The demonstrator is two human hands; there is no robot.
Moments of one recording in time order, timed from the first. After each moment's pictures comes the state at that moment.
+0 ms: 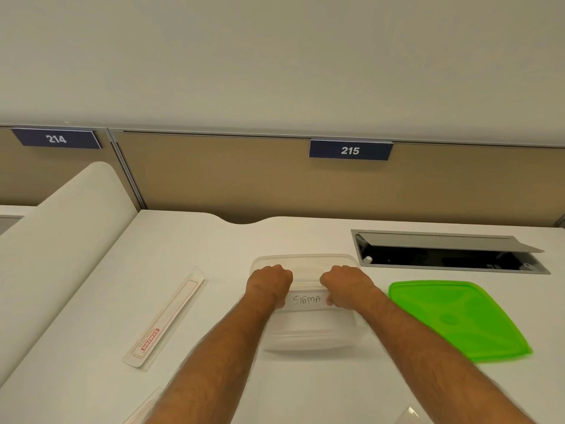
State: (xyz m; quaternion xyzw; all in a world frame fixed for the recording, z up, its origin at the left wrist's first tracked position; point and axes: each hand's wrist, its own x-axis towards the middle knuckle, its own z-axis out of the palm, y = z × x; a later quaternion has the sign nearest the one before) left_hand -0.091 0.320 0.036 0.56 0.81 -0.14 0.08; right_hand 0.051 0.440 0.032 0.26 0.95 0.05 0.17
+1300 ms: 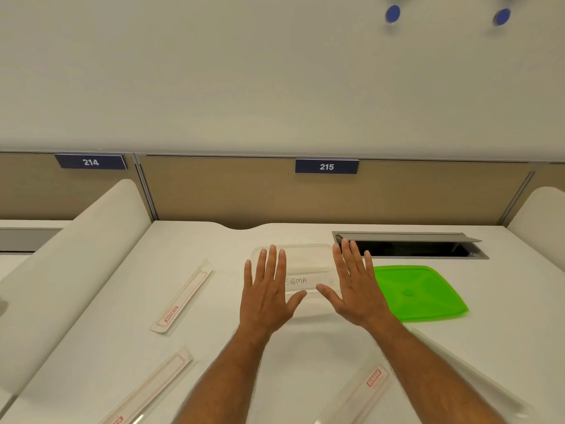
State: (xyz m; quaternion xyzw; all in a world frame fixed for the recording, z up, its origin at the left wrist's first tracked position) left_hand -0.006 0.208 0.047 0.53 0.83 0.13 -0.13; right_hand 0.168 0.347 0.057 0.33 0.93 0.04 -0.18
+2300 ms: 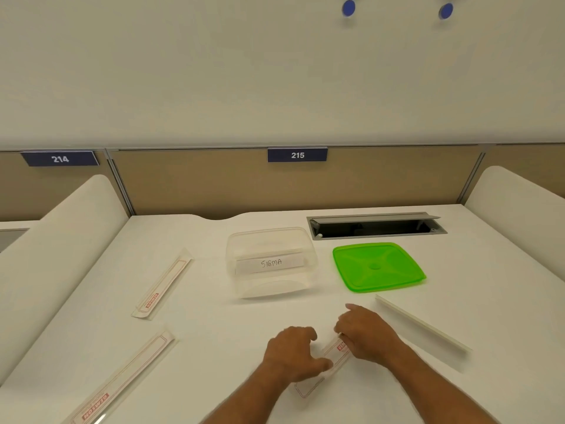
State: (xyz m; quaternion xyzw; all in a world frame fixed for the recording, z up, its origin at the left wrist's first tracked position) left_hand 0.130 0.167 0.005 0.55 0.79 0.09 0.25; right_hand 0.294 0.304 0.003 0.19 0.98 0.04 -0.01
